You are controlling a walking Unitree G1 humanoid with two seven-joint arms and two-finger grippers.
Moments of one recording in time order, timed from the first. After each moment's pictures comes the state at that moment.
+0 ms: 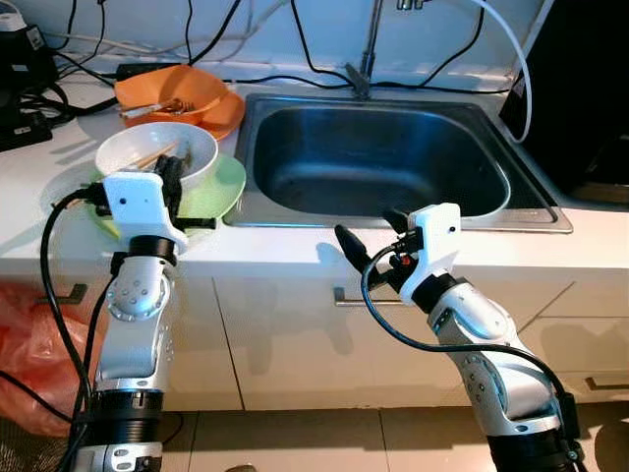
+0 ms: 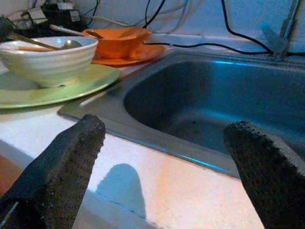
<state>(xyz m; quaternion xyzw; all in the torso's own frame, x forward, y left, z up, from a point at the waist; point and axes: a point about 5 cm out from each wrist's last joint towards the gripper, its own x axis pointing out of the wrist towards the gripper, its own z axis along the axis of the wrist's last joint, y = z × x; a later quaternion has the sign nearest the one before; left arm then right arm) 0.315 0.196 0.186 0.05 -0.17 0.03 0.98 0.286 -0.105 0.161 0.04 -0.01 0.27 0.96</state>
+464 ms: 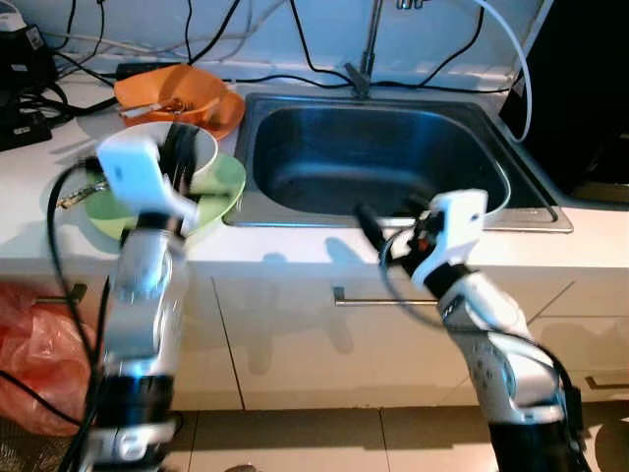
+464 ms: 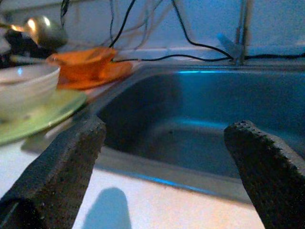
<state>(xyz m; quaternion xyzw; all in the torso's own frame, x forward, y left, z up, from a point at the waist) 0.321 0.169 0.235 -0.06 -0.24 -0.06 0.97 0.298 -0.123 0.172 0.10 -0.03 0.20 0.97</state>
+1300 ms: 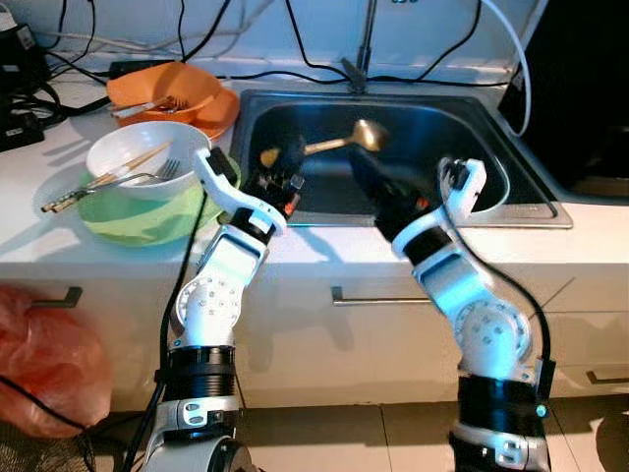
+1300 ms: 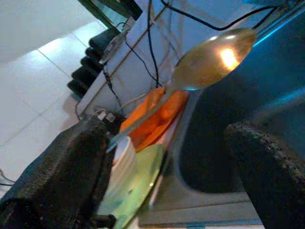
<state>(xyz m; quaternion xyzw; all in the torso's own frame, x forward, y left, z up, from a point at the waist) 0.339 0.092 0.201 -0.52 -0.03 -0.27 0.81 0.318 -0.095 0.201 0.43 0.01 0.25 0.87</state>
